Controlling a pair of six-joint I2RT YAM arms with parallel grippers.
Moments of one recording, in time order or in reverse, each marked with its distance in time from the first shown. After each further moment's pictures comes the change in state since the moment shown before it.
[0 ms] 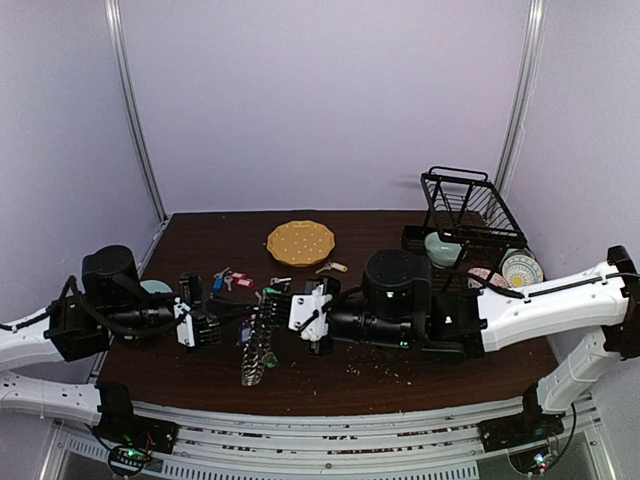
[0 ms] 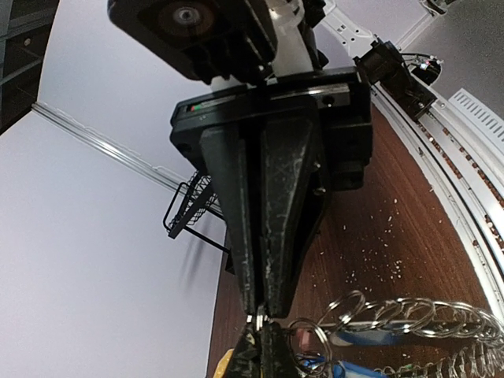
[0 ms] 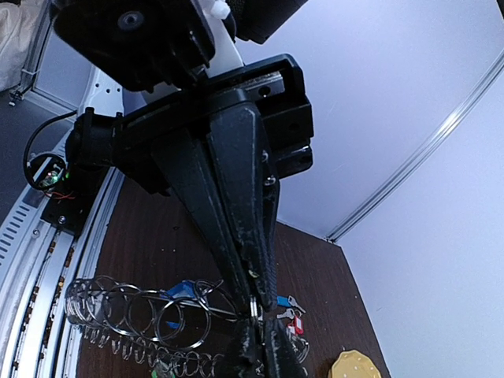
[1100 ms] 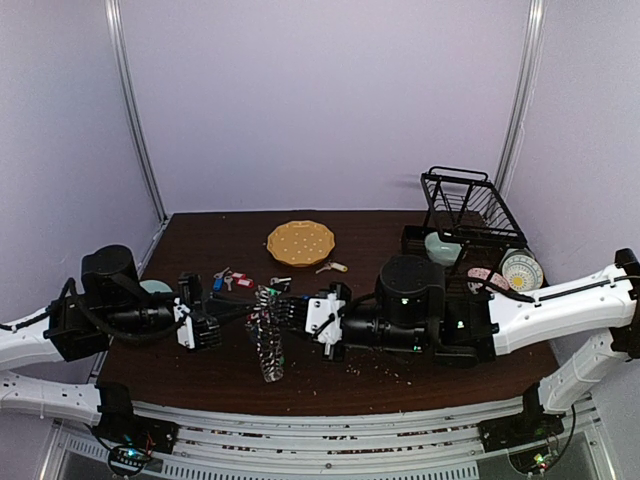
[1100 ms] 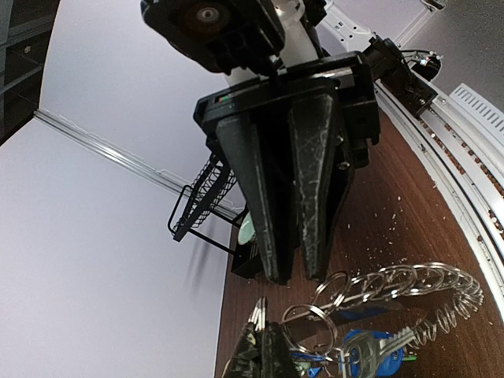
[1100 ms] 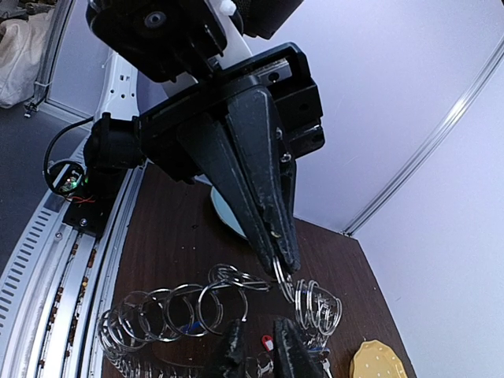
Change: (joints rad) left arm 0.000 0.000 0.002 0.001 -0.005 0.014; right arm 0.002 -0.060 -0.077 0.006 -0.018 0.062
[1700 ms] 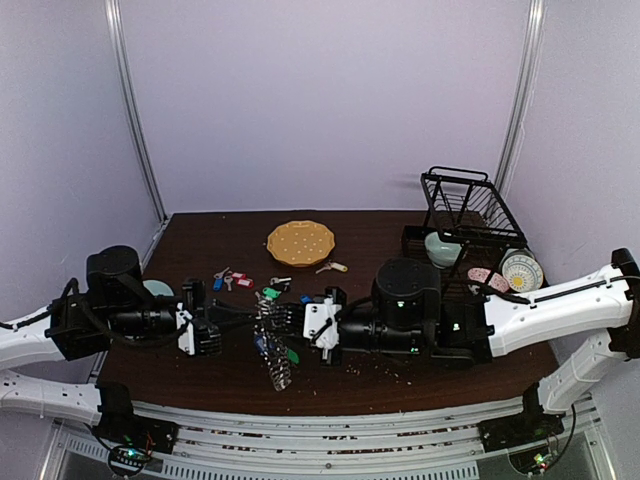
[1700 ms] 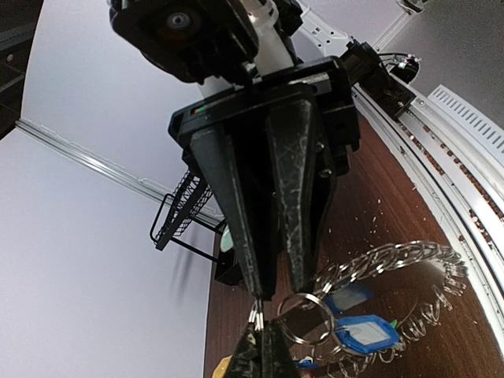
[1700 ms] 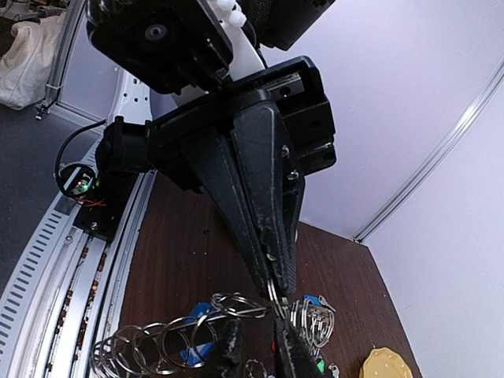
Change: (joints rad) left arm 0.000 0.013 0.005 -0.038 0.057 0.012; right arm 0.000 0.018 0.000 0.017 -0.038 0.005
